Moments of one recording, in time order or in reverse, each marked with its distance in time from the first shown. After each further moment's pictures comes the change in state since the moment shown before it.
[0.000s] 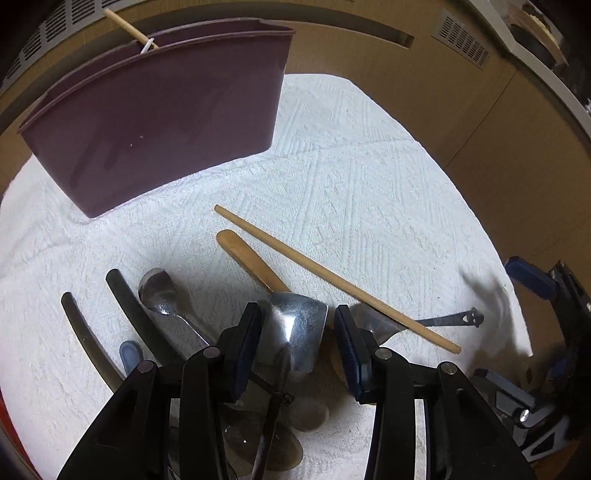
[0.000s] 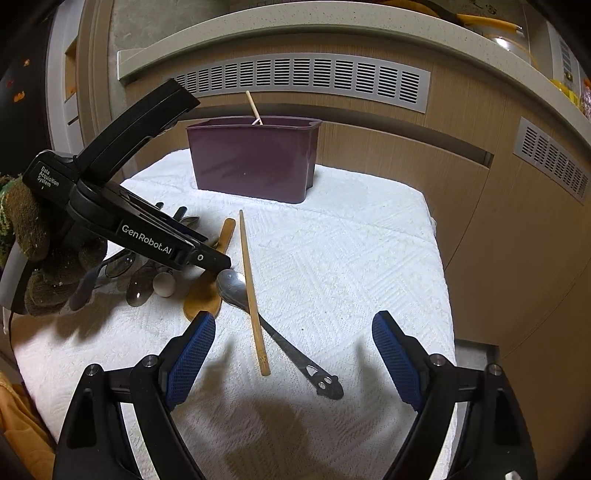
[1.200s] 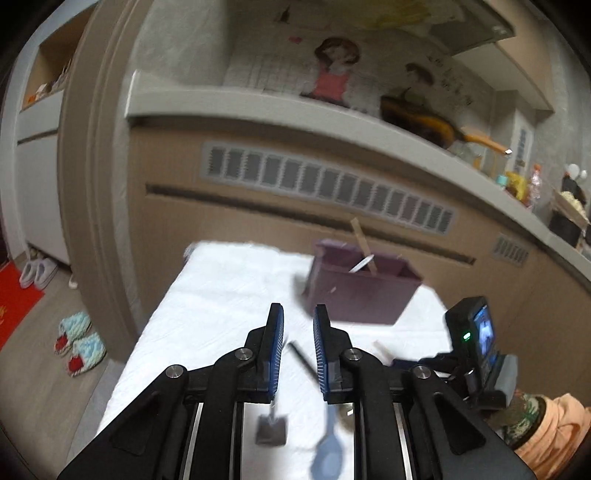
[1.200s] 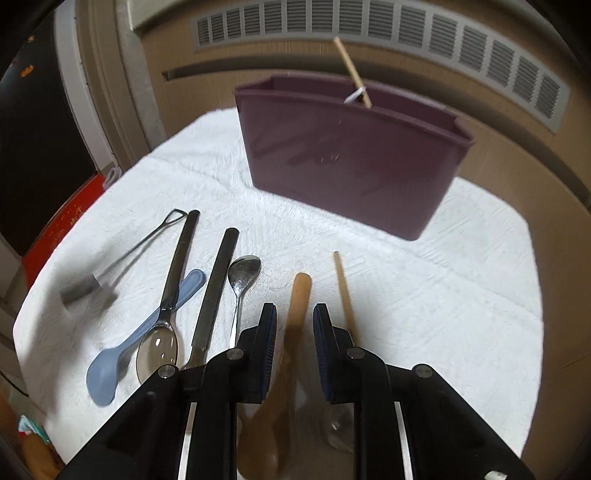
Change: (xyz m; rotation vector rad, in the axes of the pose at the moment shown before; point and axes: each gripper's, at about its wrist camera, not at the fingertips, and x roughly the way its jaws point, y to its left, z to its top) left arm -0.206 0.102 -0.131 -0.389 -0.702 0.256; right arm 0.115 0.076 0.087 -0.082 0.252 0.143
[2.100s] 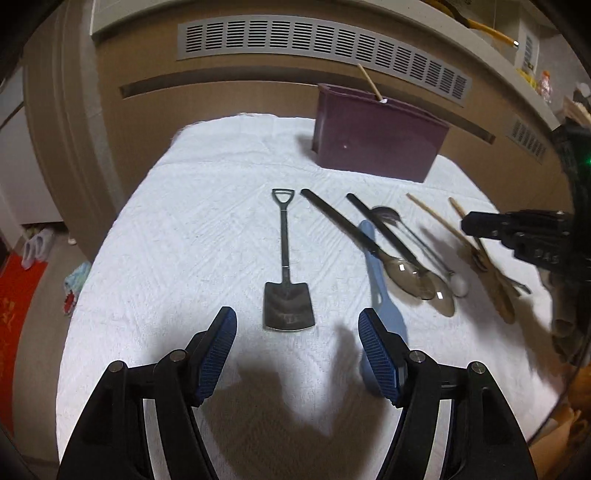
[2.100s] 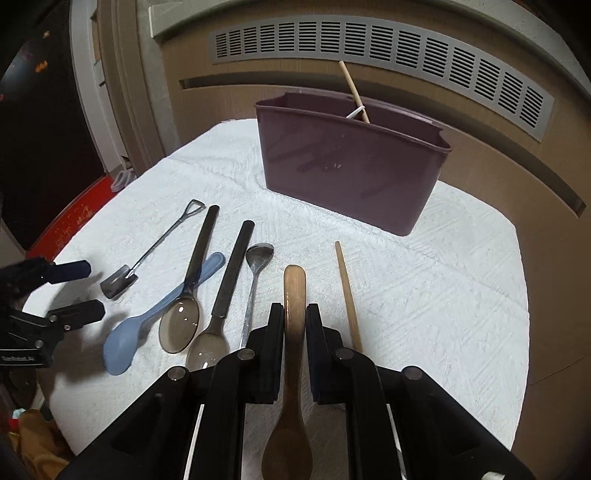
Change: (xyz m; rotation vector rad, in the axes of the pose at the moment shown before) left arm 0.054 -0.002 -0.103 0.141 0.350 0.048; right arm -0.043 0.001 -0.026 -0.038 -0.079 0.028
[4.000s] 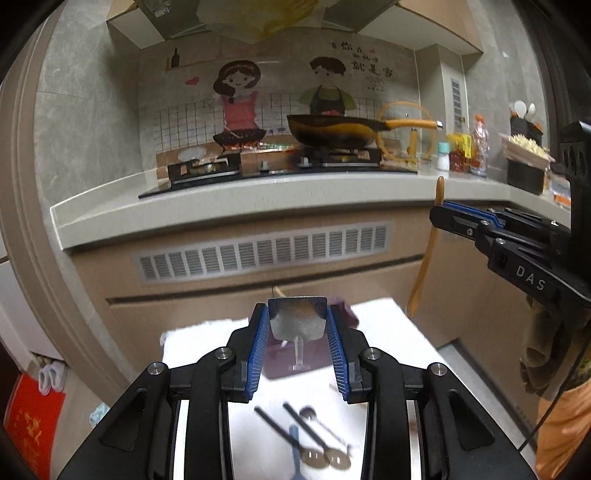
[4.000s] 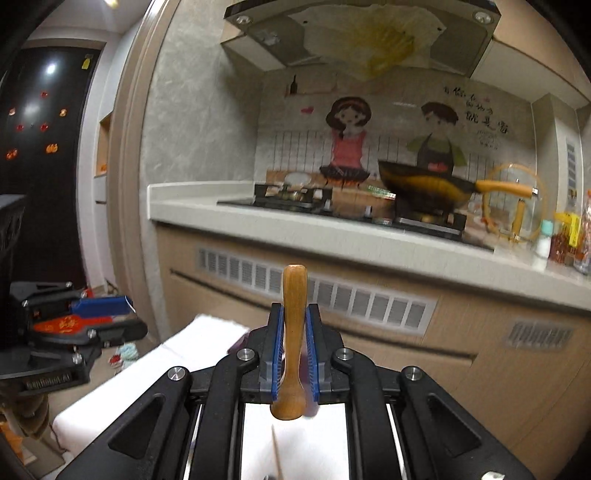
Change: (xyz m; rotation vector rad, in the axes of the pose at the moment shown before) left arm -0.173 -0.109 0.196 0.211 -0.396 -0.061; right arm -0.233 -0.024 0.112 0.000 -0.596 -0.186
